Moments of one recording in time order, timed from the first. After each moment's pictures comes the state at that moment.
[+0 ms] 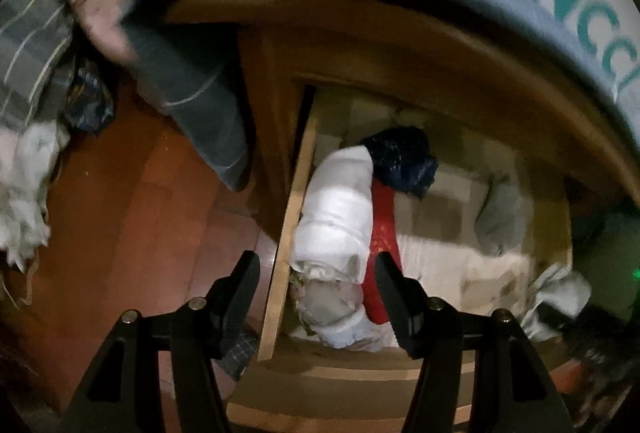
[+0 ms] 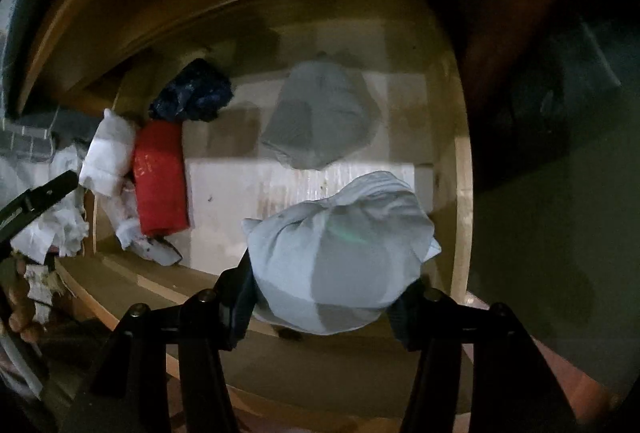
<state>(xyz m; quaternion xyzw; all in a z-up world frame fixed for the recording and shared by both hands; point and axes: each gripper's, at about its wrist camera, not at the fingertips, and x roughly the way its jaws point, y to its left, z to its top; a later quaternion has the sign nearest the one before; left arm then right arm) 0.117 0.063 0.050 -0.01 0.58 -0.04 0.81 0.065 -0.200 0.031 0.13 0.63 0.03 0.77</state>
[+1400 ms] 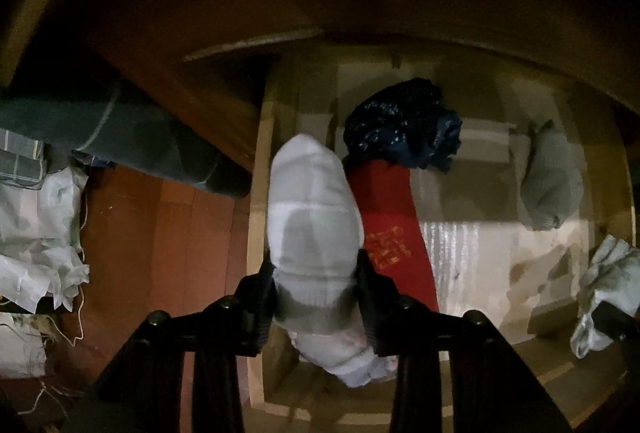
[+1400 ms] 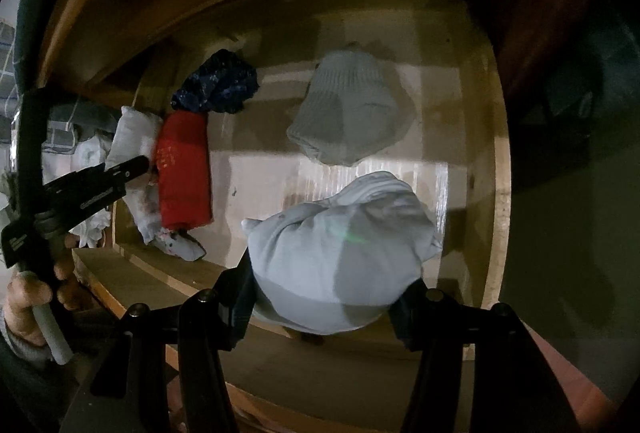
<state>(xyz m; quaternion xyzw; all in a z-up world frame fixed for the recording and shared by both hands) 0.142 0.019 0.007 0.11 0.60 -0.02 0.79 0.058 -0.204 0.024 0.15 0.63 0.06 0.76</state>
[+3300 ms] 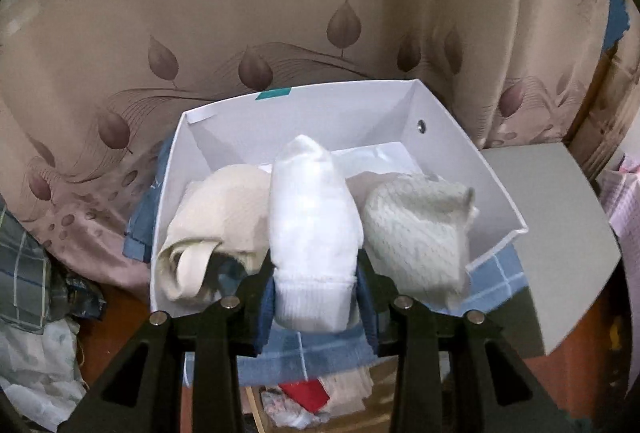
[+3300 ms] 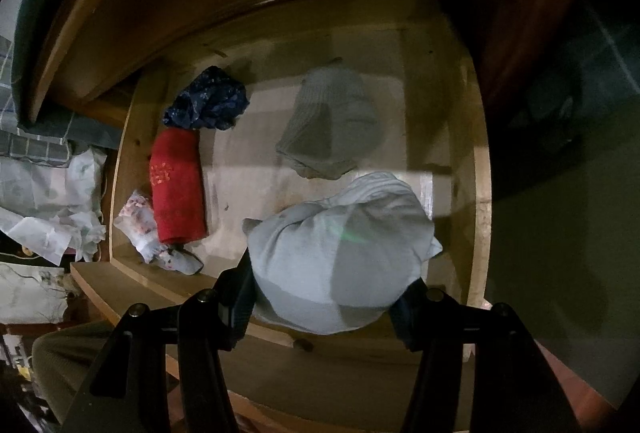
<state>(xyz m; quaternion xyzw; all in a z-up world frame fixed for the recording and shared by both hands) 0.187 -0.071 0.295 0.11 0.44 -0.20 0.87 0.059 -0.209 0.029 0.15 0.62 0.05 0.77</state>
